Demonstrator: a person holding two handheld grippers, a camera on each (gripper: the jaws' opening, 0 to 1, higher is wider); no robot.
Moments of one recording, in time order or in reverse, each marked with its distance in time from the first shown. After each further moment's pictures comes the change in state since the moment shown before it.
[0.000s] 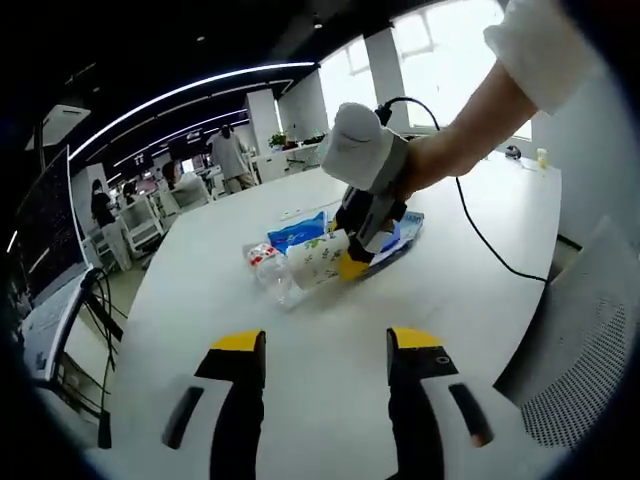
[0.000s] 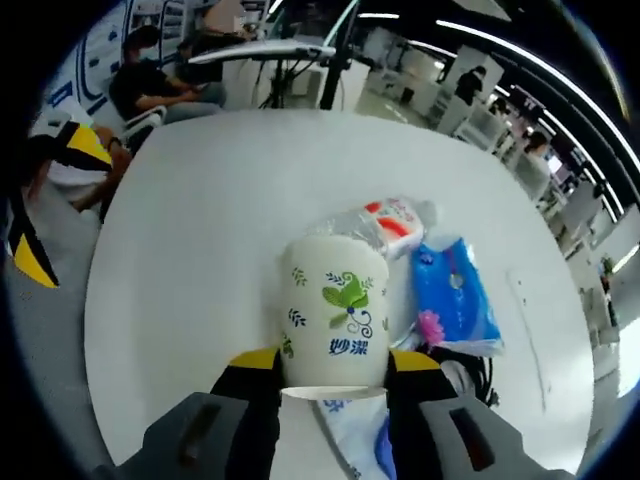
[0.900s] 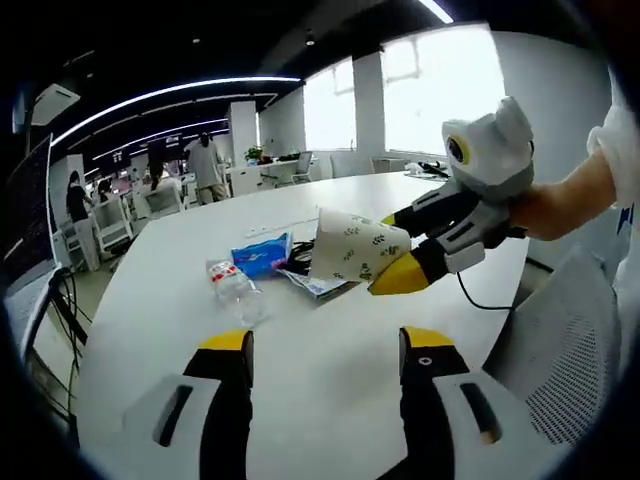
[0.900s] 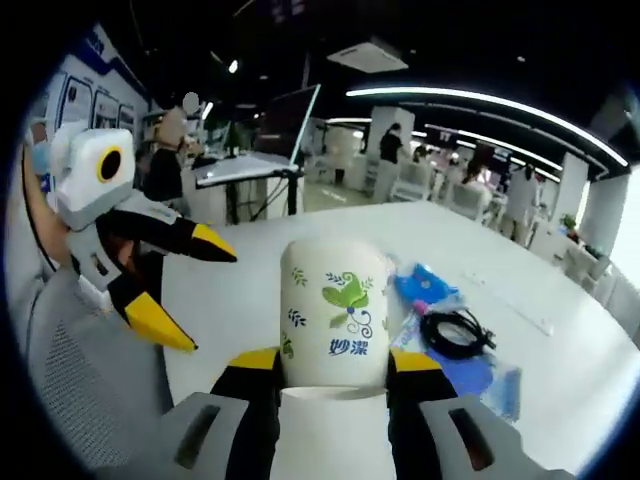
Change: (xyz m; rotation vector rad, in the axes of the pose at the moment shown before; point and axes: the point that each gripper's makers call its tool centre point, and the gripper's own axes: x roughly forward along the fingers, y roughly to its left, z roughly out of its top) left arm 0.002 -0.037 0.016 -0.034 -0.063 -0.164; right arm -0.116 0.071 -0.012 0.299 -0.396 -0.149
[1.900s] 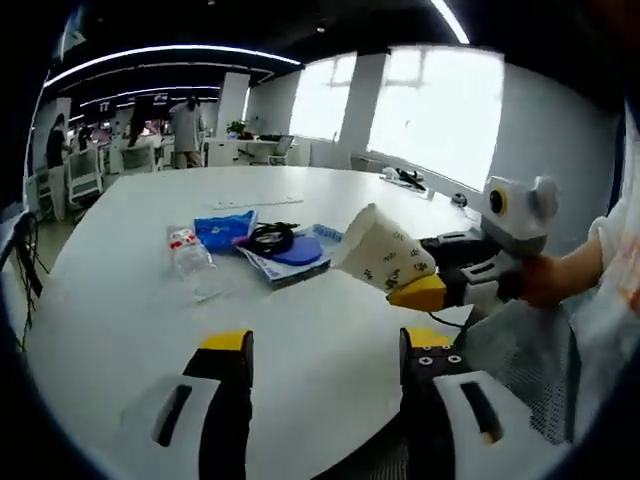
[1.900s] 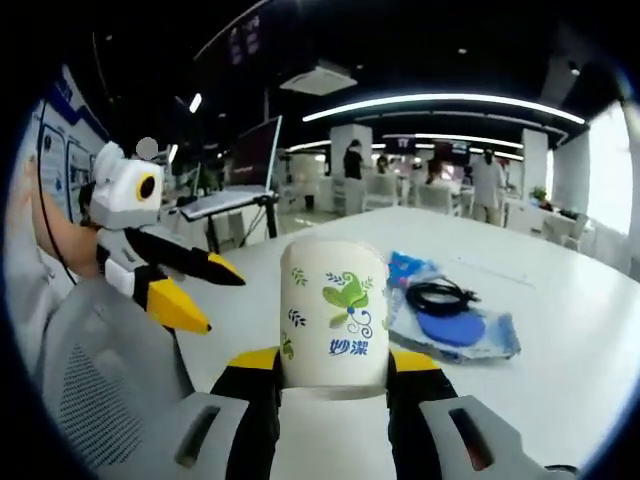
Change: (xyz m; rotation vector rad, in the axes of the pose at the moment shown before) left arm -0.005 -0.032 0.007 -0.275 -0.011 -0.219; right arm -0.039 0.015 -0.017 0.166 -0.135 -0.055
